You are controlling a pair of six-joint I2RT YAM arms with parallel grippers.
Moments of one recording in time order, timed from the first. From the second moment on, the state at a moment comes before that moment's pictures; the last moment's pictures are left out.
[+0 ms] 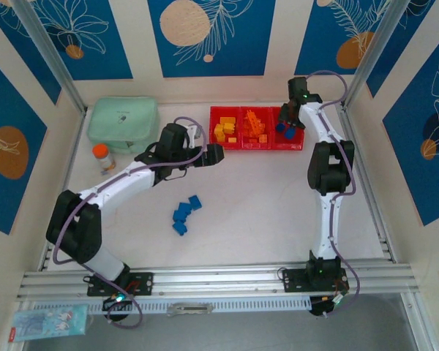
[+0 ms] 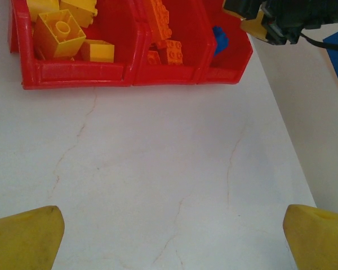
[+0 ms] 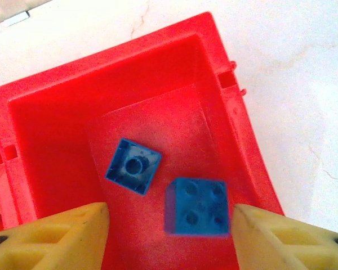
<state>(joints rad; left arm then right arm) -0.55 1.57 1.14 -0.17 0.32 -0.60 0.07 2.31 2.12 -0.84 0.15 0.39</state>
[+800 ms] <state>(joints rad) -0.54 1.13 0.90 -0.27 0.24 -0.59 0.36 1.83 1.59 -0.75 0.08 0.39</state>
